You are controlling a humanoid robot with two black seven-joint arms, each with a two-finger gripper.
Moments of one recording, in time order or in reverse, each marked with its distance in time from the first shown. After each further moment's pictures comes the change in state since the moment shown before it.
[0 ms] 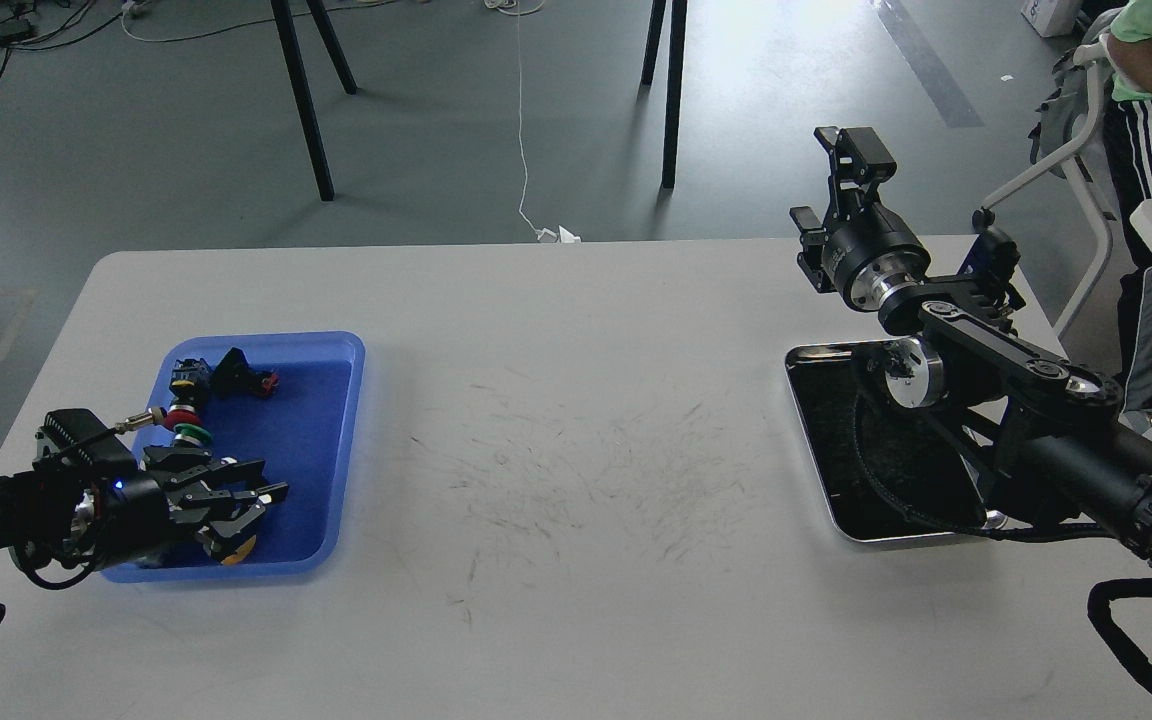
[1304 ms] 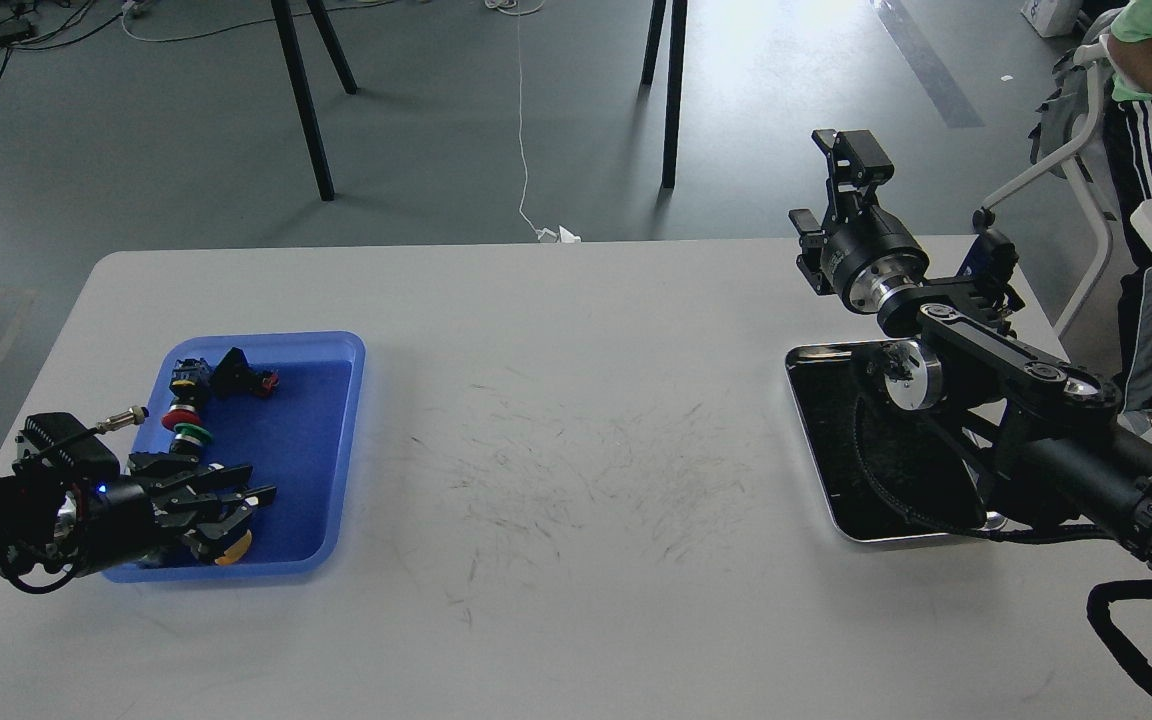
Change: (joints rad) left arm -0.005 0.022 0.018 -0.014 -0.040 -0.002 -0.006; right arm -0.002 0.001 0.000 0.000 -0.005 0.000 0.000
